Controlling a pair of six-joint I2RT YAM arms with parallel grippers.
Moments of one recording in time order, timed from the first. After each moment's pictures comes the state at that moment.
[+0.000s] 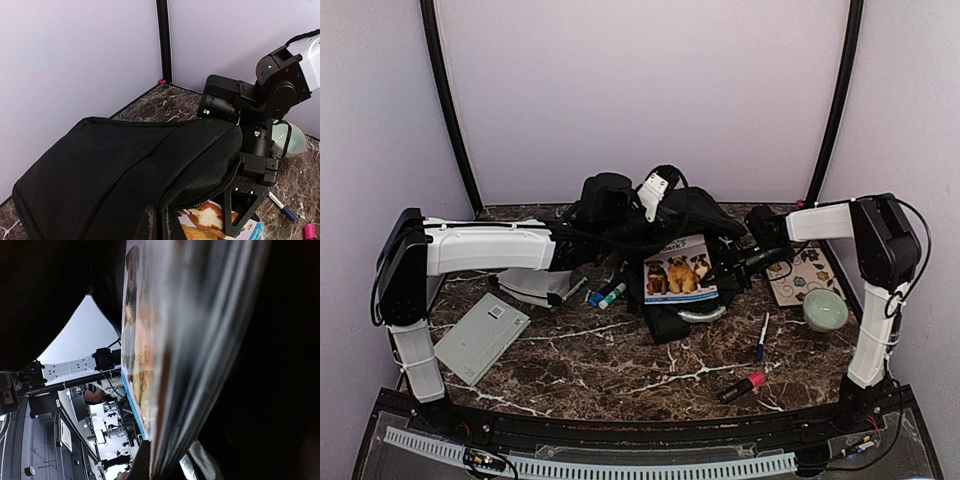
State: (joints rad) left arm -0.91 1.86 1.43 0.19 -0.06 0.06; right arm 0.34 1.96 1.27 -0.67 -1.20 0.28
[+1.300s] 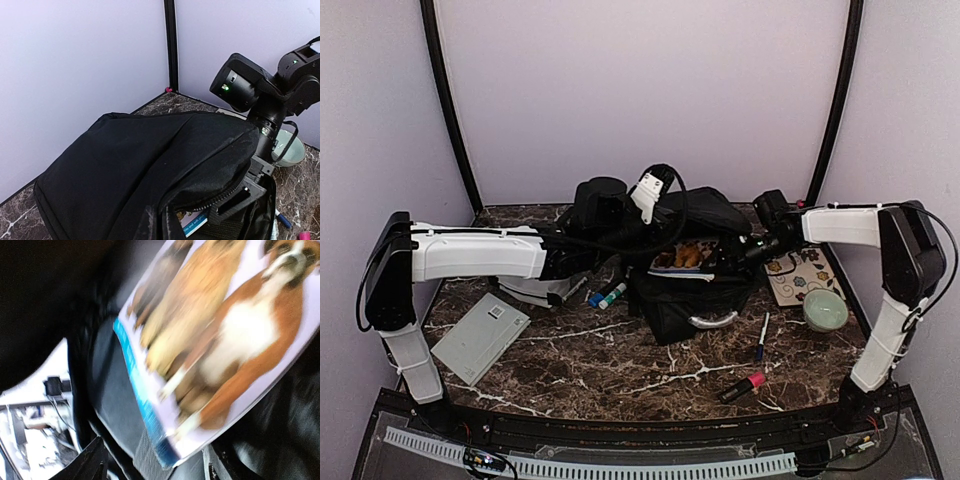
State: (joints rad) left arm -0.94 1.80 1.36 0.23 -0.16 0.04; right arm 0.35 1.78 1.18 -0.45 -0.86 0.33
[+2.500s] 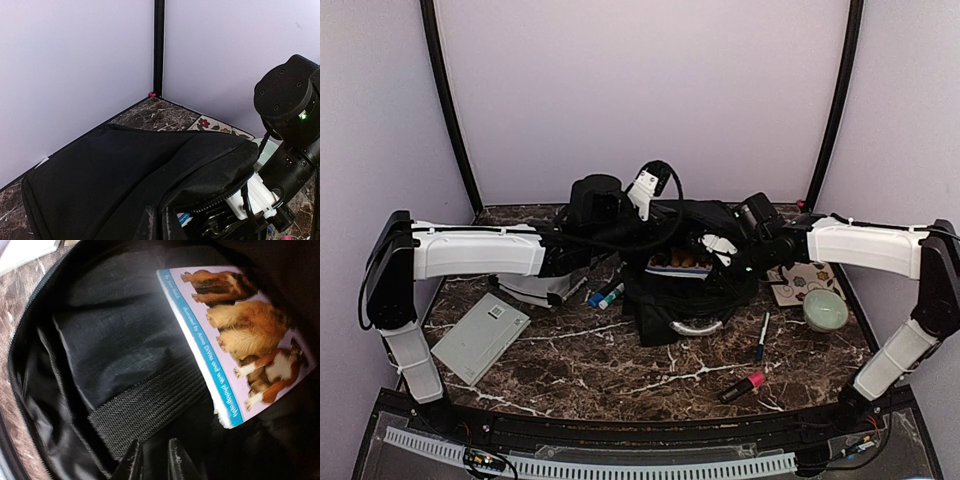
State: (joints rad) left arm -0.92 1.80 1.36 0.27 -0.04 -0.04; right arm 0.64 1.54 1.08 -0.51 -0.29 -0.29
